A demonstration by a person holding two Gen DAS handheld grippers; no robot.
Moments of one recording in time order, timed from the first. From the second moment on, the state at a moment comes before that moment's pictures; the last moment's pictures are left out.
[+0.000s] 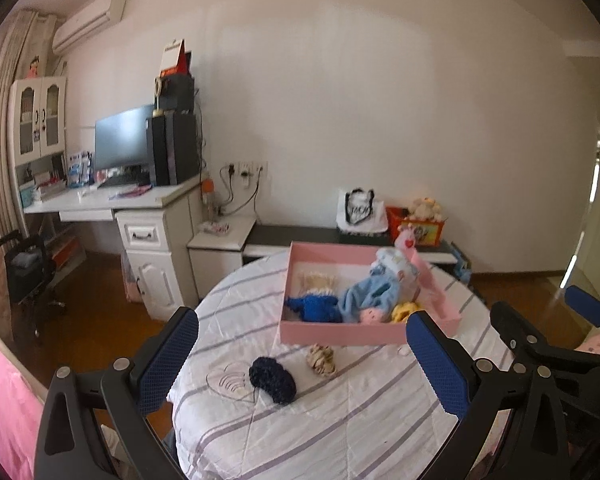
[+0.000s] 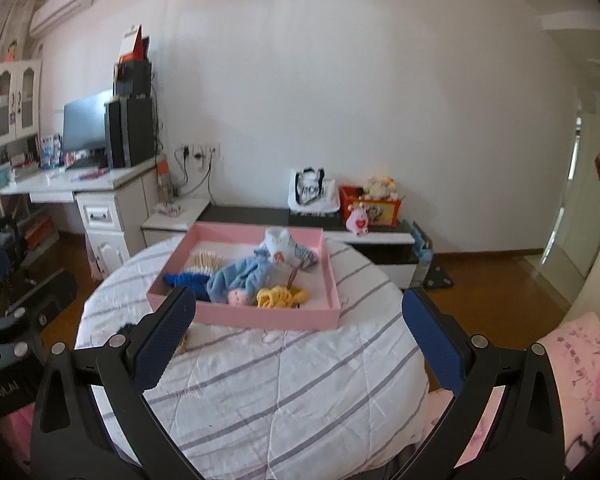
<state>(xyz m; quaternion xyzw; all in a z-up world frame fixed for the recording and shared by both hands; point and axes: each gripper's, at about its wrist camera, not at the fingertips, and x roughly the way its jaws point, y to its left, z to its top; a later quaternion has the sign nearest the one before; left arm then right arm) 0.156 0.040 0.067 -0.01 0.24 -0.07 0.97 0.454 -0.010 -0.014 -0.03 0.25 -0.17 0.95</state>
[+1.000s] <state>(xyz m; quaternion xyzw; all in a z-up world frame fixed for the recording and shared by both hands) 0.287 0.088 -0.037 -0.06 0.43 -0.01 0.90 0.567 0.018 -0.150 -0.06 0.44 -0.10 0.89</state>
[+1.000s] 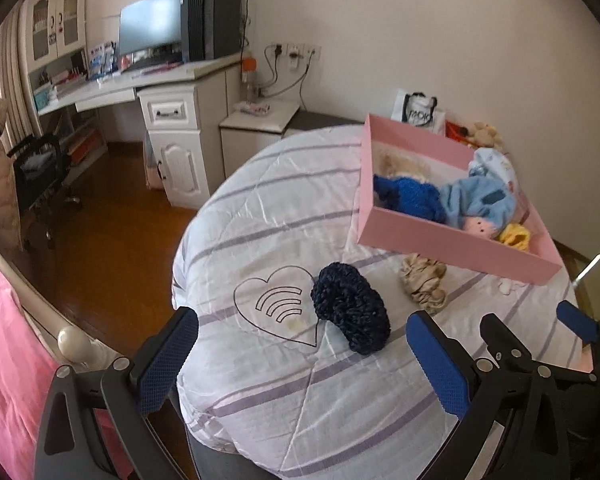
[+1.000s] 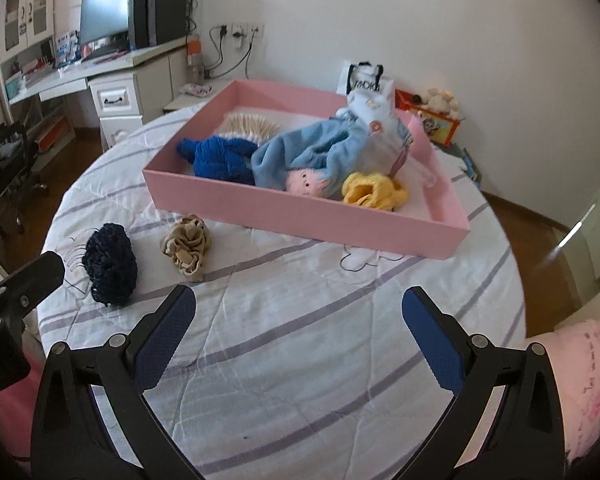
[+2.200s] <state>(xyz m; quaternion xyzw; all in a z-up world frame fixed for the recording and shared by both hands) 0.357 0.096 -0.088 -0.03 0.46 0.00 0.89 0.629 0.022 -0.193 -0.02 0.50 -0.06 0.86</state>
